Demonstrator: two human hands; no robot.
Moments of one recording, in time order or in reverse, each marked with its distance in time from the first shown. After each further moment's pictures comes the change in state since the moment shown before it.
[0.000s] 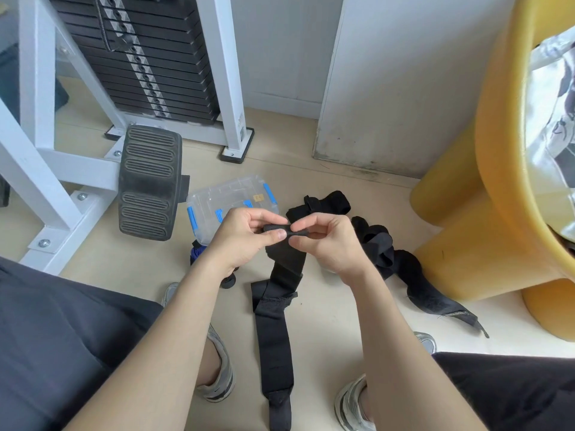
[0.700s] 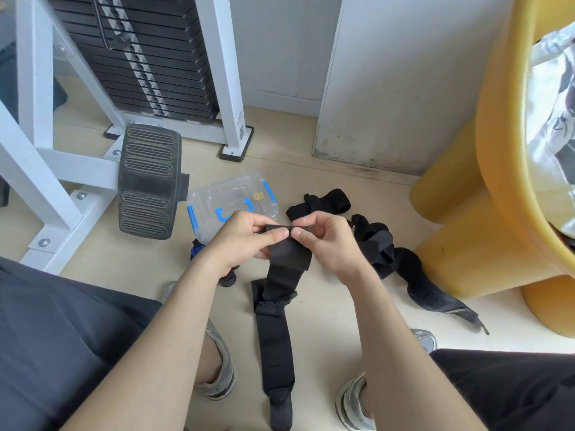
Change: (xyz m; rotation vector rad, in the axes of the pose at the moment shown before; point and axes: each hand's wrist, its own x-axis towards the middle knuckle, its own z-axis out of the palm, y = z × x) left_hand 0.001 -0.003 -0.002 -0.054 -0.114 -0.136; right_hand 0.000 0.009 0.003 -0.036 0.014 0.039
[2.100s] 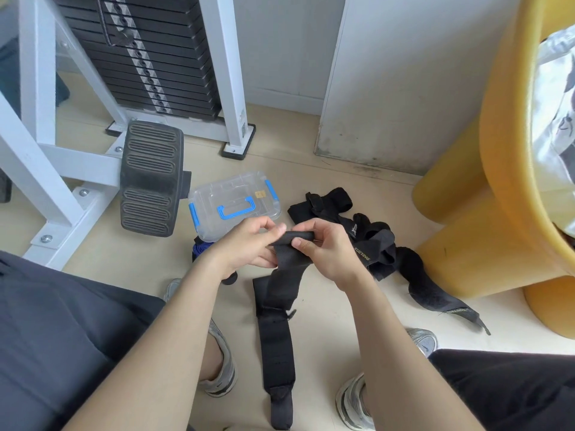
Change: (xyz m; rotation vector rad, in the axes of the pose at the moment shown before) left_hand -0.005 -0.003 0.003 -0.005 -0.090 -0.164; right_hand -0.005 0.017 0.007 -0.022 -0.050 0.008
